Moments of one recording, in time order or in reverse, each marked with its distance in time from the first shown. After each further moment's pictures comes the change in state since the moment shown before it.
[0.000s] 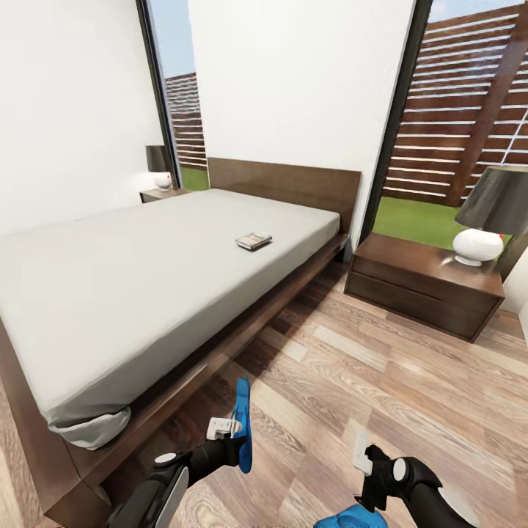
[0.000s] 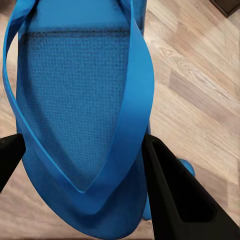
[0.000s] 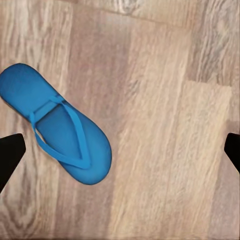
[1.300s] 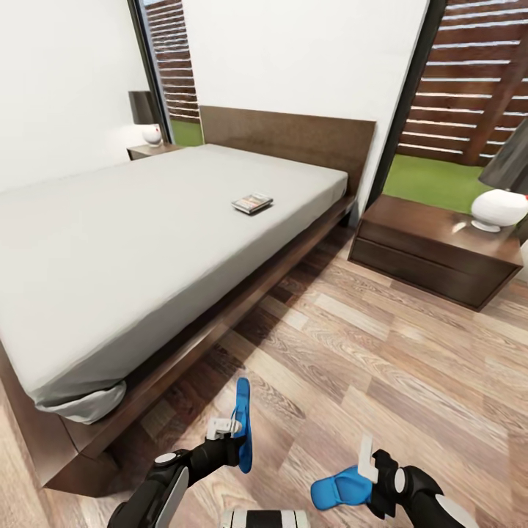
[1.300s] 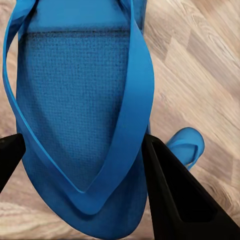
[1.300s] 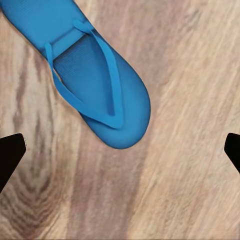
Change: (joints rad) left arm 0.000 0.000 0.001 0.000 0.000 -0.001 0.000; right arm 0.000 -0.001 -0.003 0.069 0.111 0.002 -0.122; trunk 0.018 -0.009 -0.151
